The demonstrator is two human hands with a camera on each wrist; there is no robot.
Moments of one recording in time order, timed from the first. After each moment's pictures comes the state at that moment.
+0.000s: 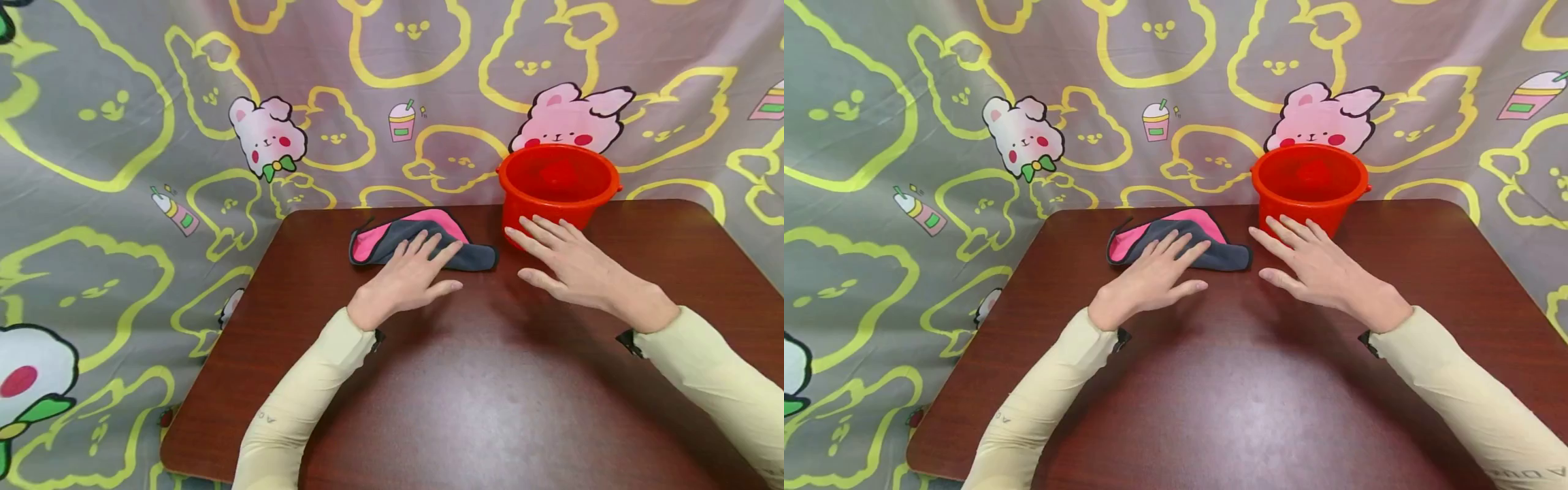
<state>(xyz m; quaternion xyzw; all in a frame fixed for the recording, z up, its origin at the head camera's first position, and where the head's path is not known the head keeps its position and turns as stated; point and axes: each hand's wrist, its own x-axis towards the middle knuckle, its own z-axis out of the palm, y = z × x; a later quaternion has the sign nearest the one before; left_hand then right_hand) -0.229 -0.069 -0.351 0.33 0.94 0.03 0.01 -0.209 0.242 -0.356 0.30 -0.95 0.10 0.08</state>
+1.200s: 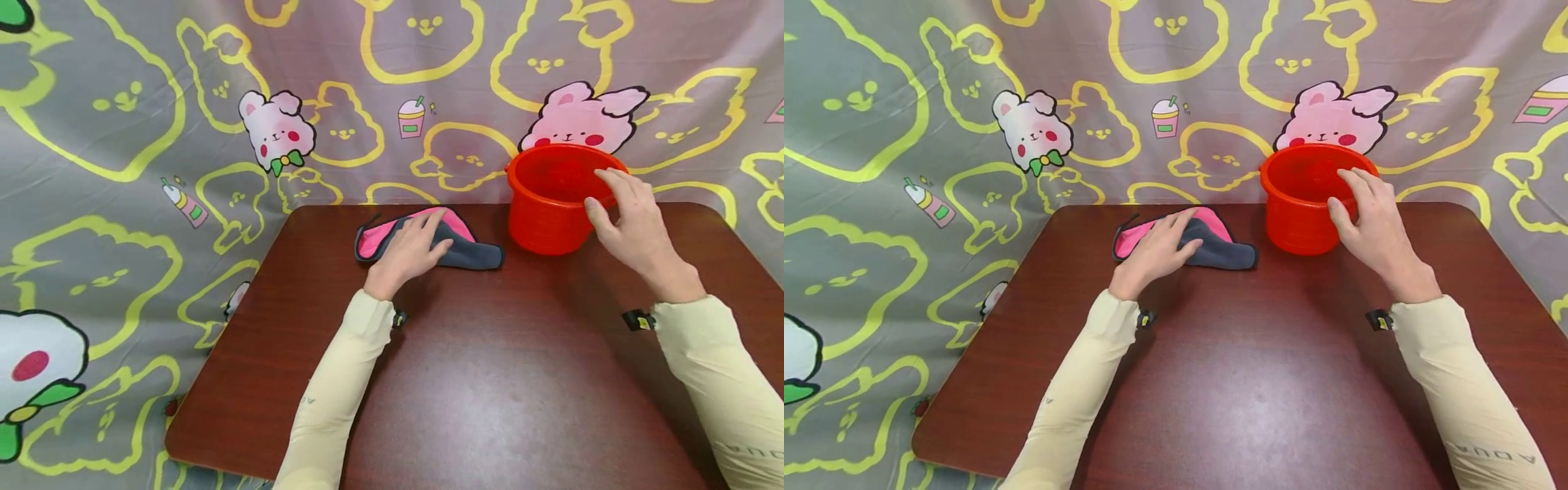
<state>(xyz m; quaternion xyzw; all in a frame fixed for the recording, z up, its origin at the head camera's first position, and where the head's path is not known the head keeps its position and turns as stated) -0.276 -0.071 -0.360 0.25 0.96 0.16 -0.04 -0.246 0.287 -0.346 0.16 -0.89 0.30 0.30</state>
